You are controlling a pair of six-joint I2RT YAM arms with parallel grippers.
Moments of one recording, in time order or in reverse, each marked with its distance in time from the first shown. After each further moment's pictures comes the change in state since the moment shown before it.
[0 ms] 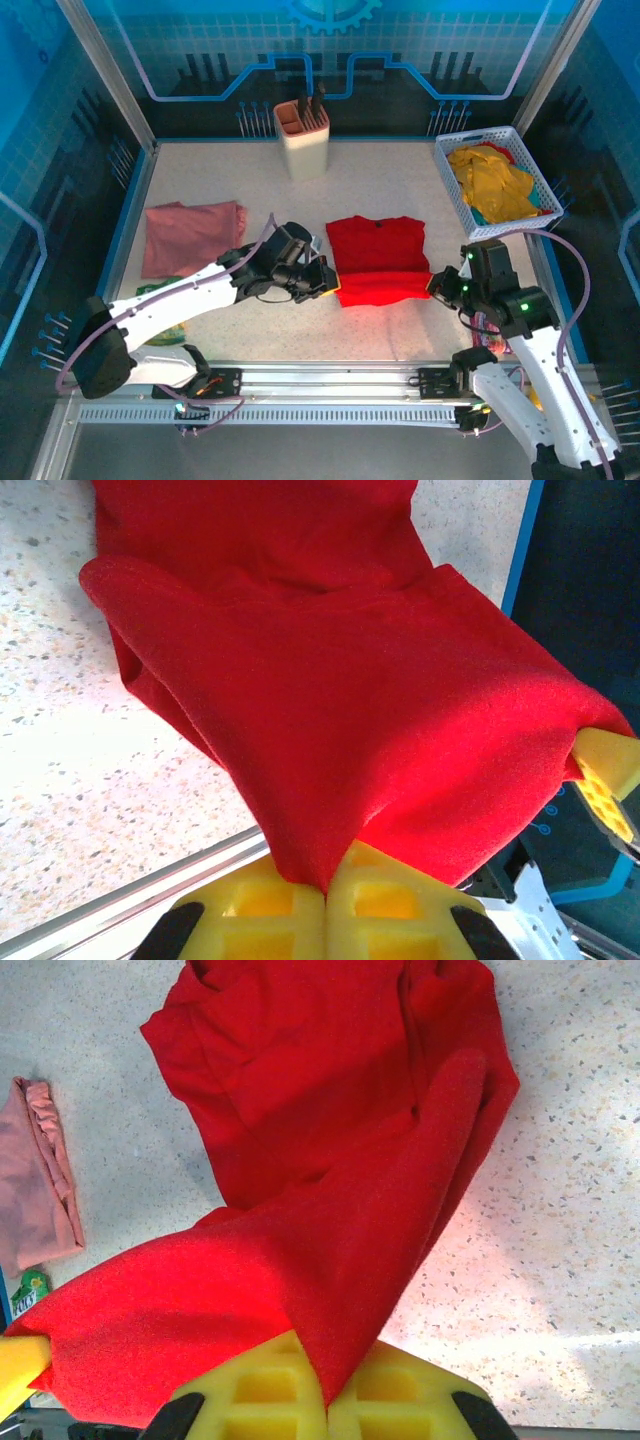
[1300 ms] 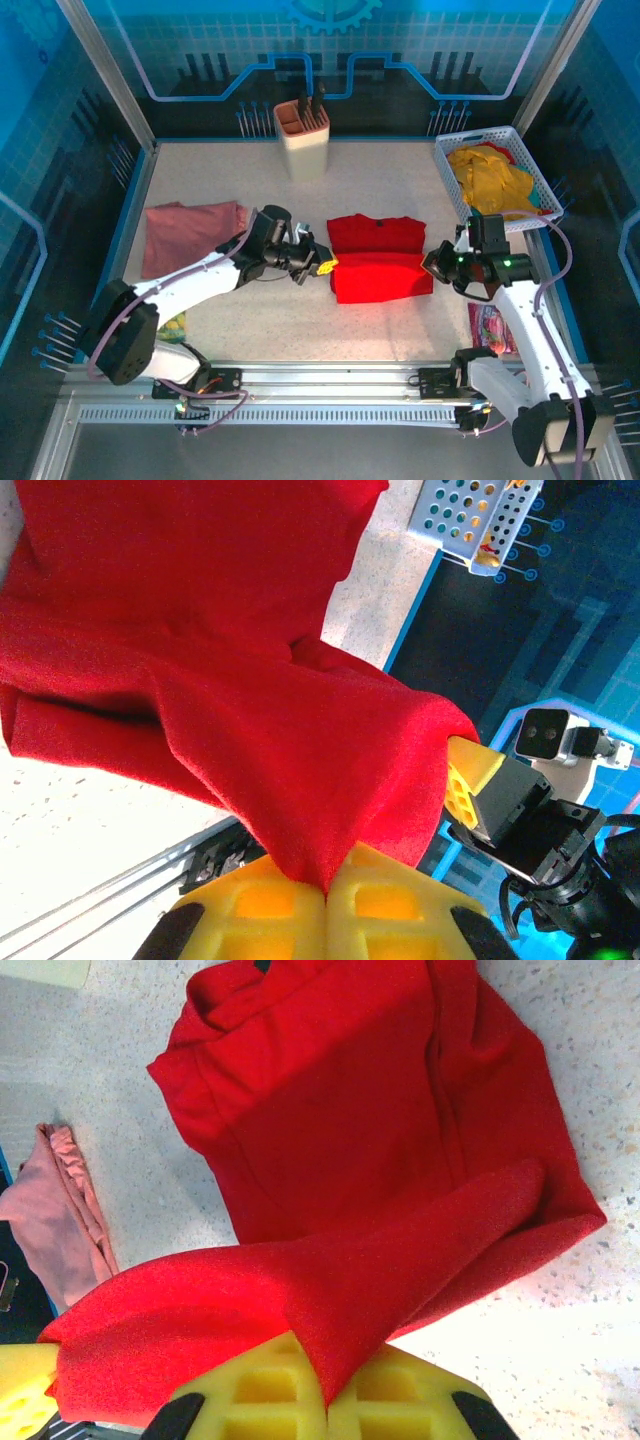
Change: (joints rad) left arm 0.241 0.121 -0.095 0.363 0.275 -0.250; right arm -0.187 0.306 0.007 0.227 -0.185 -0.072
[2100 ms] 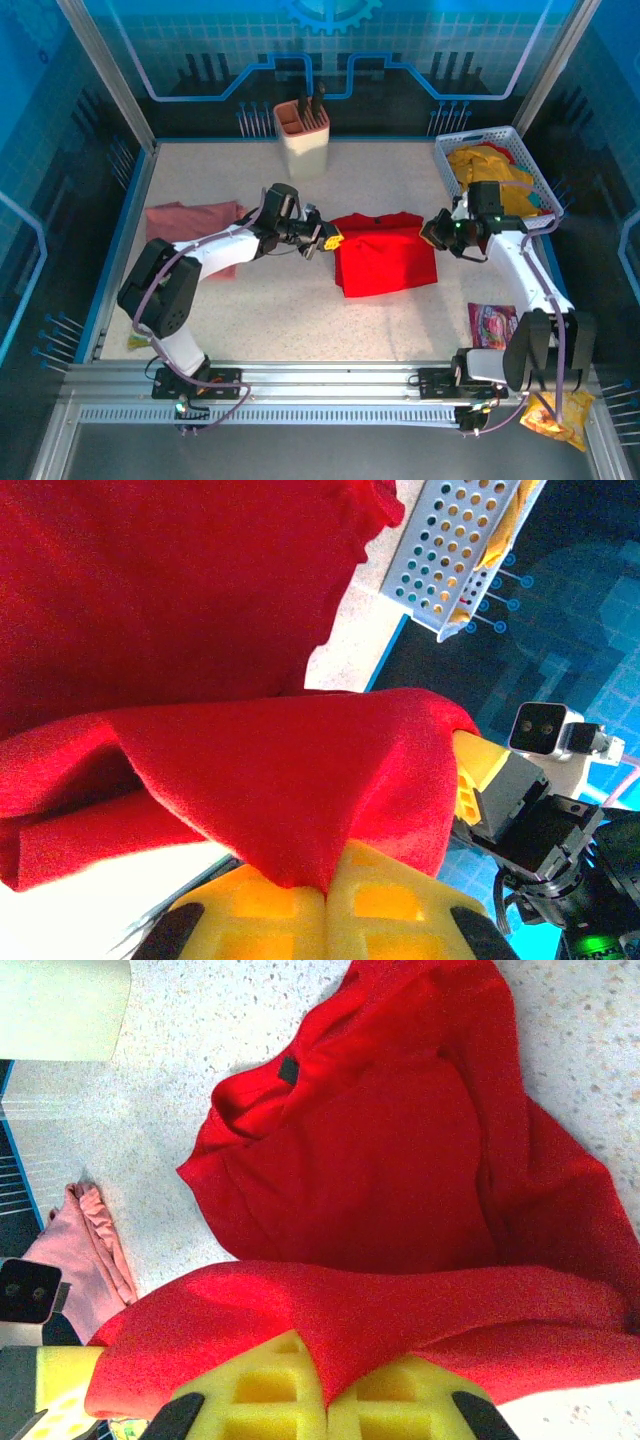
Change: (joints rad) left arm 0.101 0.290 0.176 0.109 0.092 -0.004; right arm -0.084 0.364 0.151 0.189 -0.086 -0.058
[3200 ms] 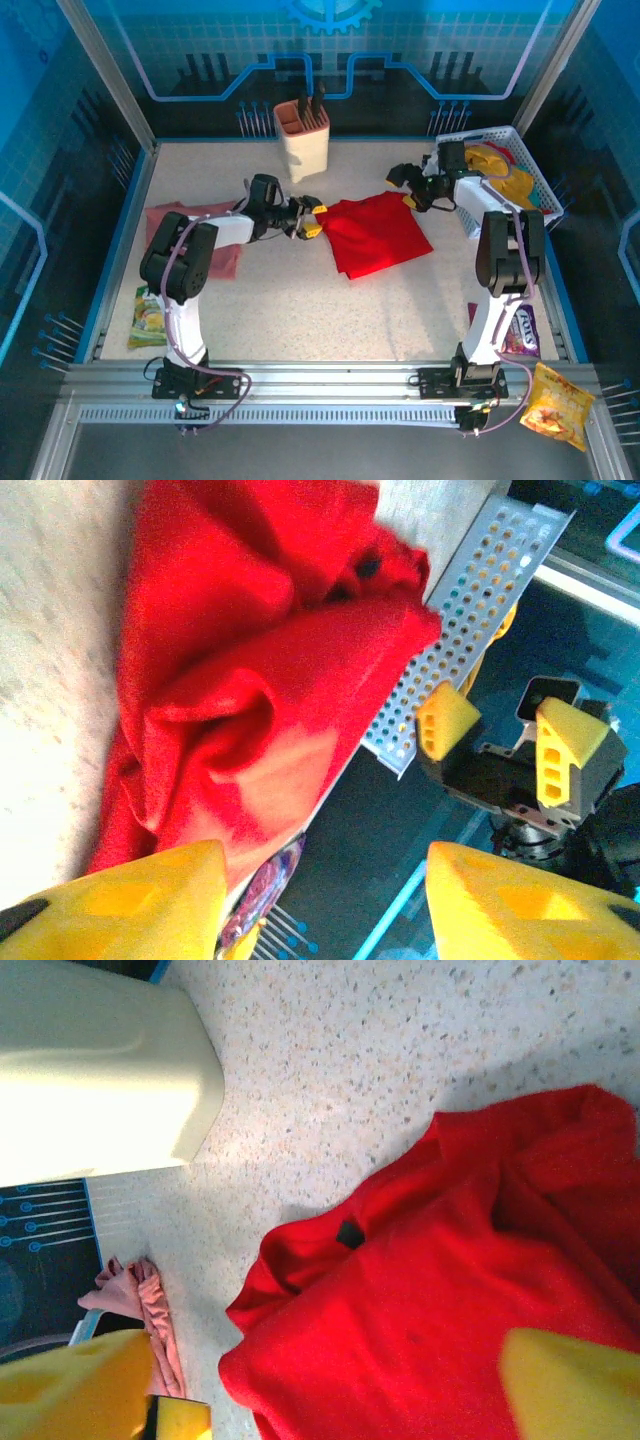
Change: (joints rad) left arm 0.207 0.245 0.087 0.163 0.032 -0.044; right arm 0.056 0.638 0.443 0.312 -0.123 0.009
